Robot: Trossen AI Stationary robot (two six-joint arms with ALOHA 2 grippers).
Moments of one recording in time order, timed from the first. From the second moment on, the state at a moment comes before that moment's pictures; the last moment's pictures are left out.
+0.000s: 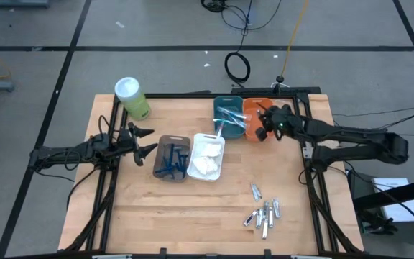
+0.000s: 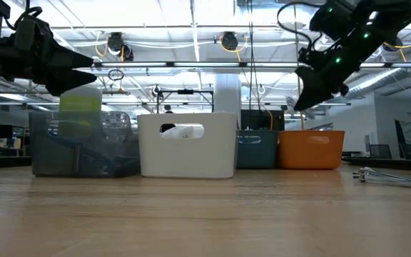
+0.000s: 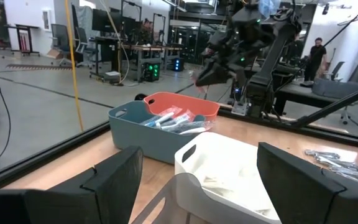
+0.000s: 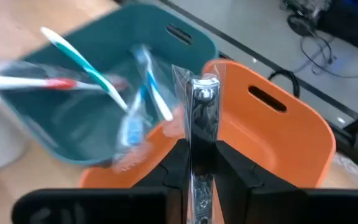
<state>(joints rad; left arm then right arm) 0.06 0.05 0.01 0.07 -0.24 -0.11 -0.37 0.97 0.57 -0.26 0.40 0.23</state>
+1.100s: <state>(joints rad) 0.06 0.05 0.02 0.07 -0.23 -0.11 -0.20 0.90 0.57 -0.22 0.05 0.35</state>
